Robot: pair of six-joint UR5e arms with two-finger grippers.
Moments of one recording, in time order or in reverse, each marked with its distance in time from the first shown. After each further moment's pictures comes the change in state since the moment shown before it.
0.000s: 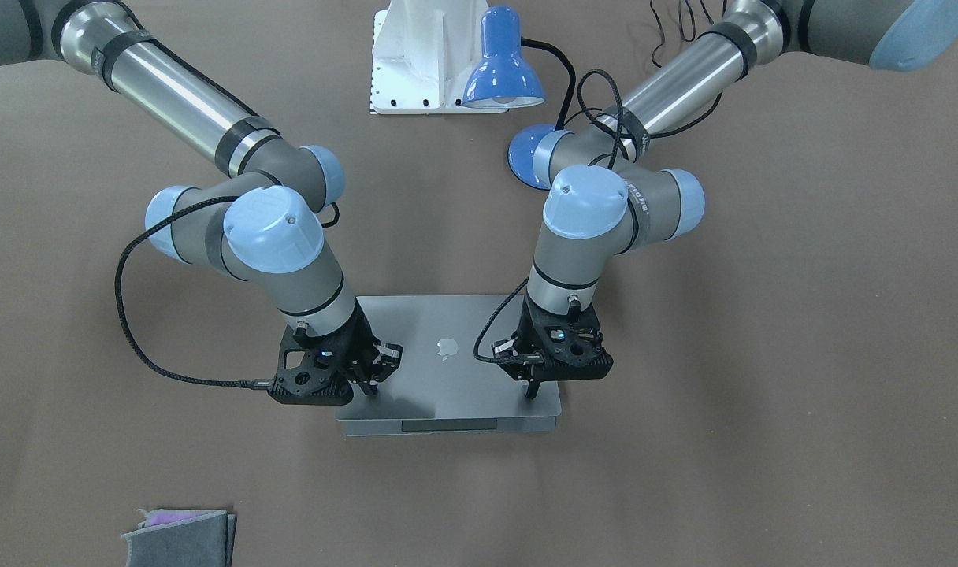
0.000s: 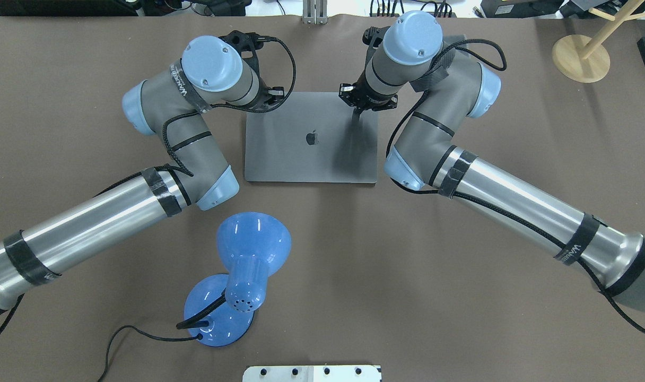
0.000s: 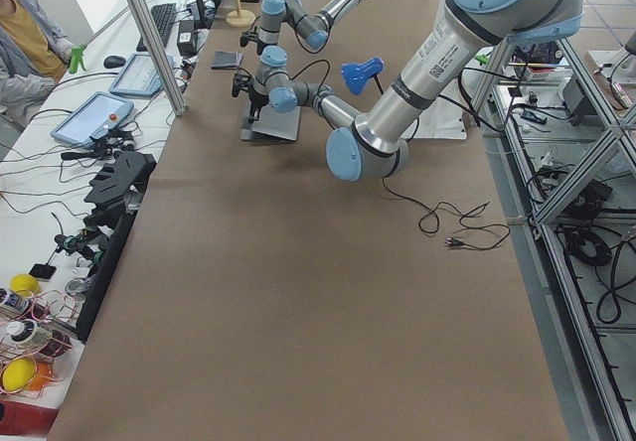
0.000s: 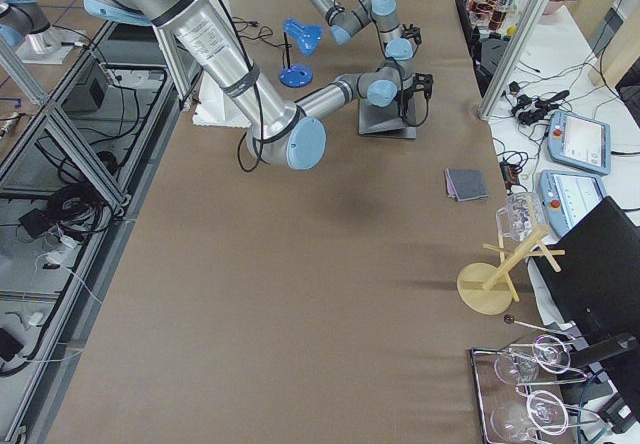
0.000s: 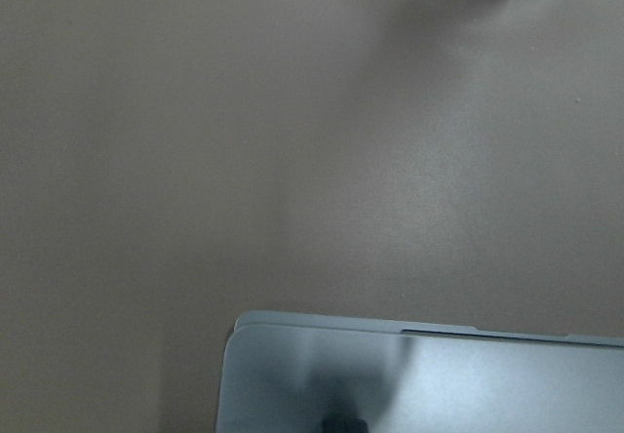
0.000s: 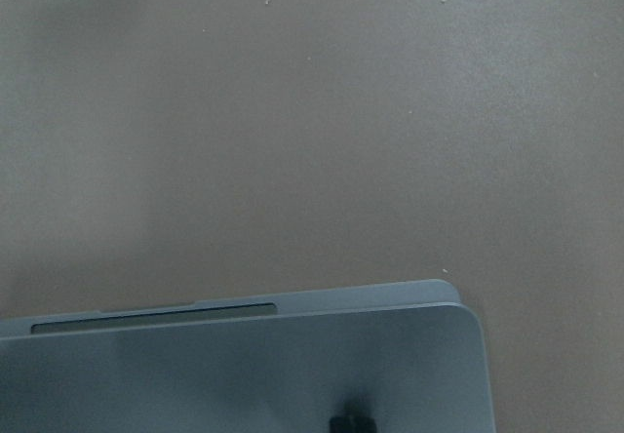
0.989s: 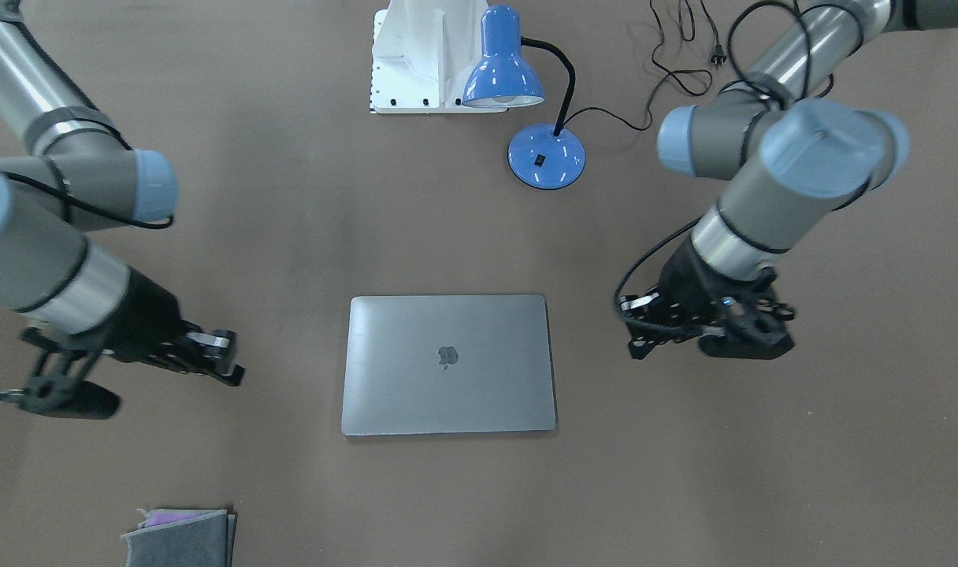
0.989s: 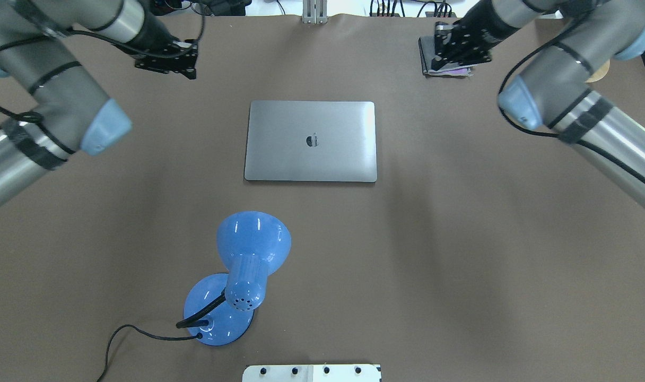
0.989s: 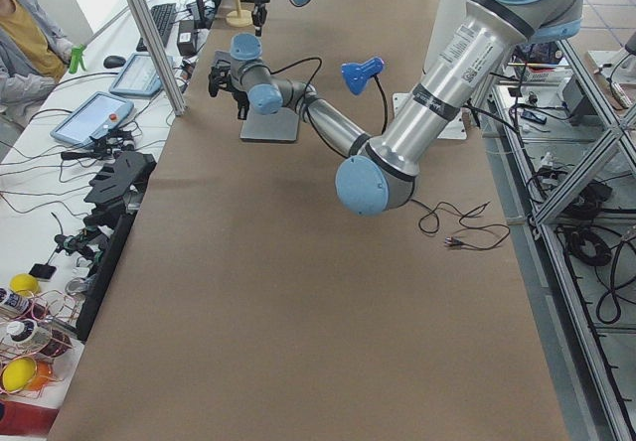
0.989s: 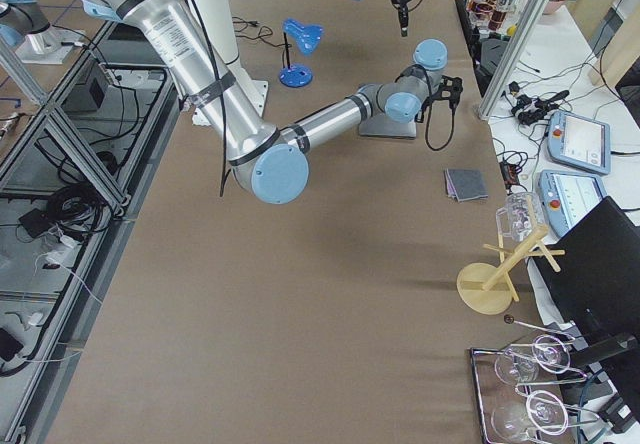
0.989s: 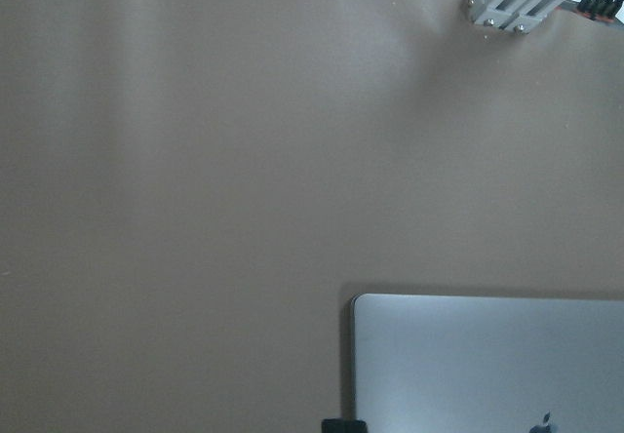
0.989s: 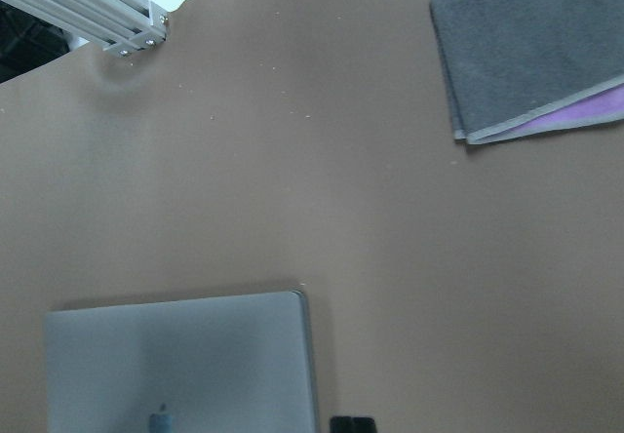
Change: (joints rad) left arm -0.303 0.296 -0.446 0.191 -0.476 0.197; right arm 0.342 -0.311 0.344 0.011 0.431 -0.103
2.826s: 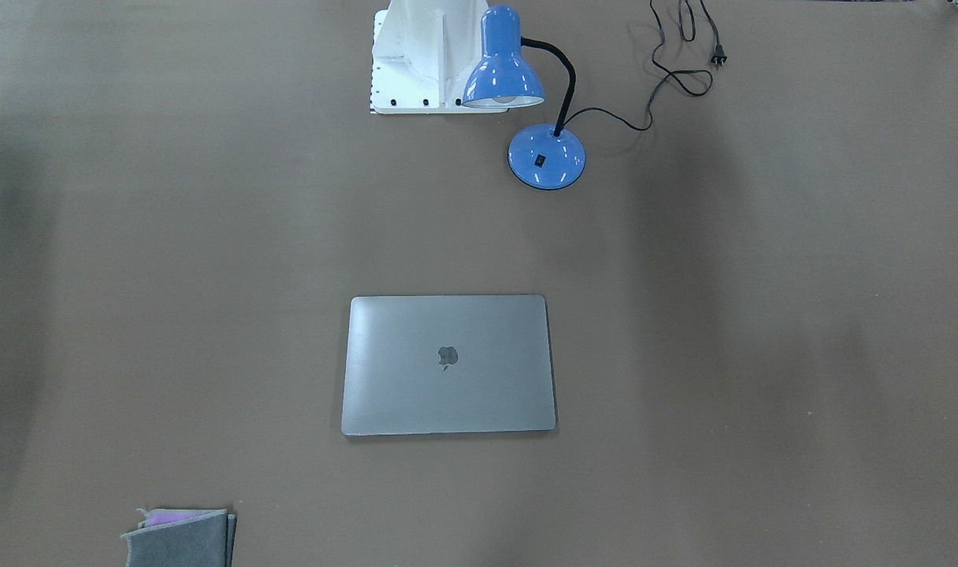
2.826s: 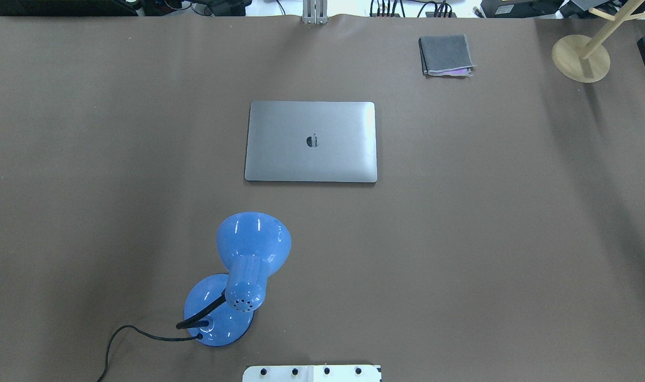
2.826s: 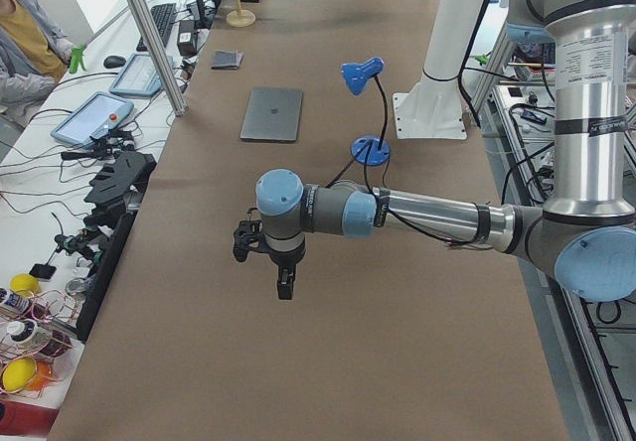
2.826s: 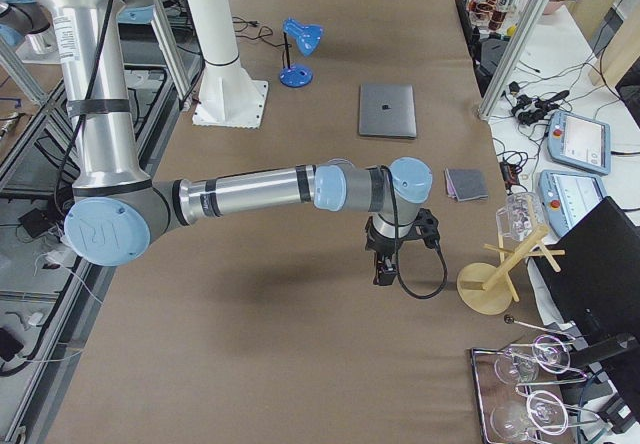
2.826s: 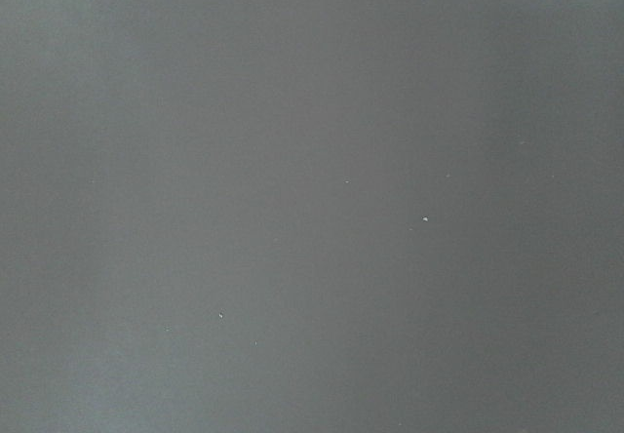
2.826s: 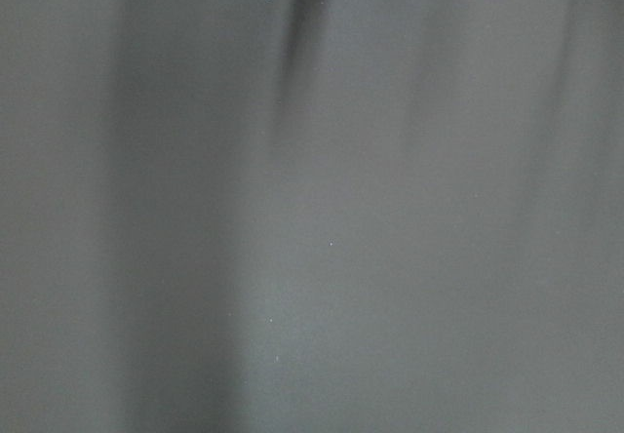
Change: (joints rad) left arm -0.496 0.663 -0.190 0.379 -0.092 0.910; right arm 0.375 -0.429 0.178 -0.722 -0.111 -1.278
